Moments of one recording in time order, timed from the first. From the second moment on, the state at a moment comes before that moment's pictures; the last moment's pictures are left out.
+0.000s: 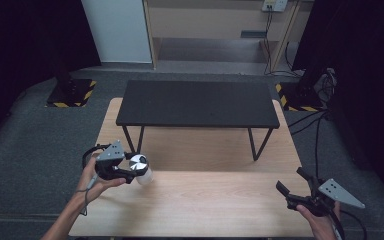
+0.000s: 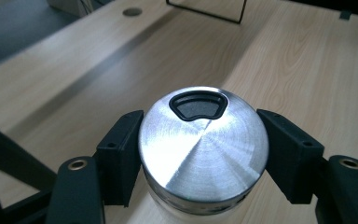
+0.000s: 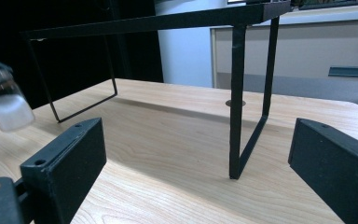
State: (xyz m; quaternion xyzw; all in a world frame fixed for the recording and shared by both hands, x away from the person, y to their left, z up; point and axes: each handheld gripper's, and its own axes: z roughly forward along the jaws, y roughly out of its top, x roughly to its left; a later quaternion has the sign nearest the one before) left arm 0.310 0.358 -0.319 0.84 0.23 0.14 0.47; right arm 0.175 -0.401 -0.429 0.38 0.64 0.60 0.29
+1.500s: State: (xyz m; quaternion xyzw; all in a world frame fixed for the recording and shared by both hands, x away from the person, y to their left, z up) left arm 0.378 0.290 -0.138 0.73 0.37 0.28 0.50; right arm 0.177 -0.404 -0.430 0.38 0.64 0.60 0.28
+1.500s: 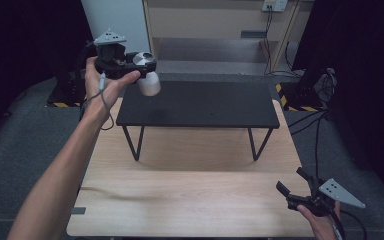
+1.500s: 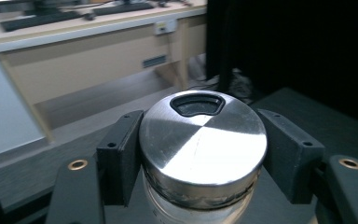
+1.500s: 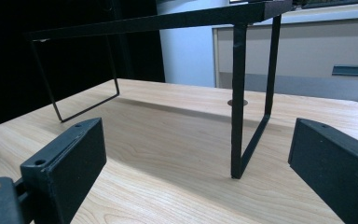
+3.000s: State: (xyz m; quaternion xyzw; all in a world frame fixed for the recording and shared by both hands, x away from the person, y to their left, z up) left arm 0.370 0.321 -0.155 0.70 0.36 0.24 0.56; right arm 0.178 -0.404 -0.429 0.38 0.65 0.60 0.28
